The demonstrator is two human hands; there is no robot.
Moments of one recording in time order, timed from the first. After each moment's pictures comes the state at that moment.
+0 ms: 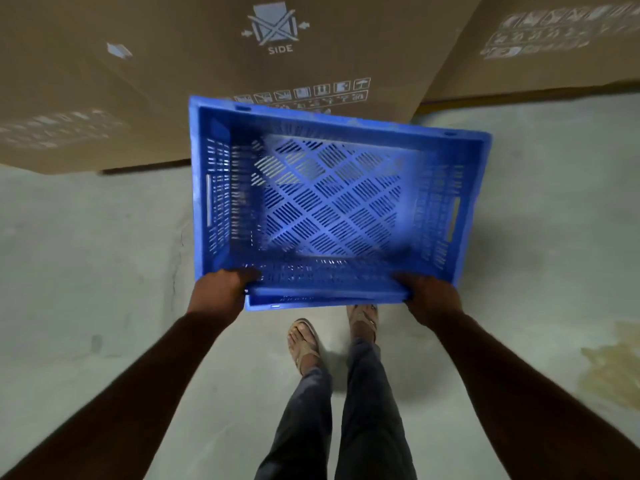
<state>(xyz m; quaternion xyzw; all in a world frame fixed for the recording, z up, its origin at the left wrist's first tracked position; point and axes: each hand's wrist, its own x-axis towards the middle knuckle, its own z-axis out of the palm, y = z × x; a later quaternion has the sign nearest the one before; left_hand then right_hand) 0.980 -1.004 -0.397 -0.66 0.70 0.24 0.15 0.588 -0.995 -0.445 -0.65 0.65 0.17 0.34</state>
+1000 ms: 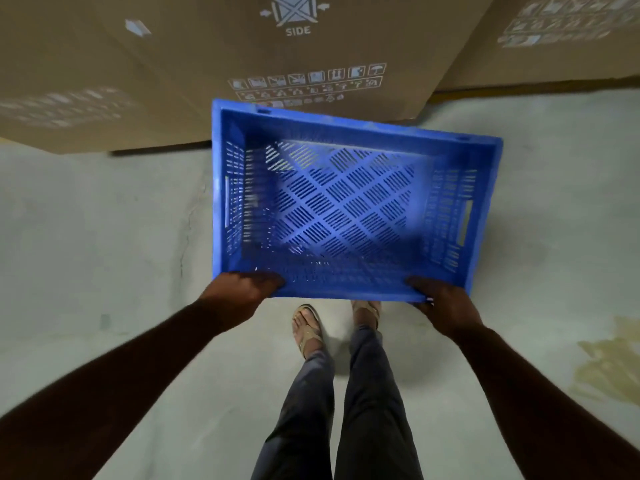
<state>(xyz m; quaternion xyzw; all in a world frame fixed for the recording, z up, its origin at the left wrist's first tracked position) 0.996 -0.974 -0.395 -0.45 0.86 0.18 0.11 0.557 -0.950 -0.450 -0.65 0.65 0.01 0.39</state>
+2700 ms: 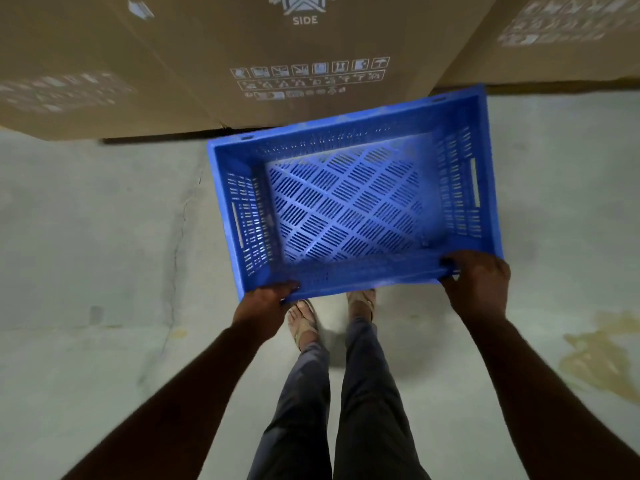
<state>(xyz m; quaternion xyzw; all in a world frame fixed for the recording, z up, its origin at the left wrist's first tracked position) 0.943 -0.929 -0.407 -0.67 0.62 0.40 0.05 0.552 -0.976 -0.407 -0.66 0.74 0.00 0.17</state>
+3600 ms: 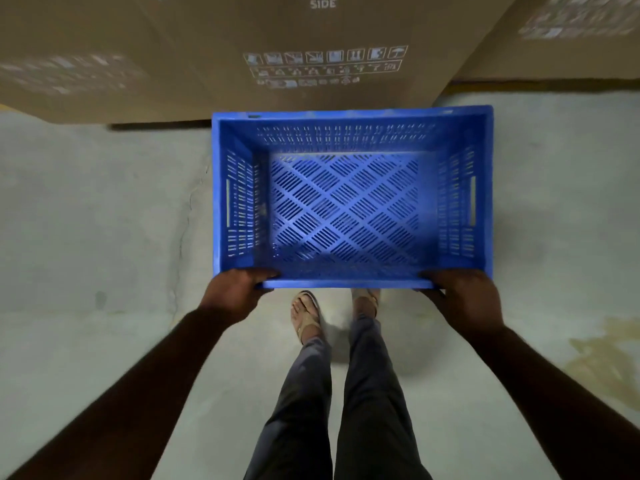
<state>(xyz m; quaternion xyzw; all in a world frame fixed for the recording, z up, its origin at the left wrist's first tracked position) 0.997 -0.939 -0.388 -0.66 0.66 0.34 0.09 0.573 -0.960 -0.403 -0.75 0.63 0.00 0.21</state>
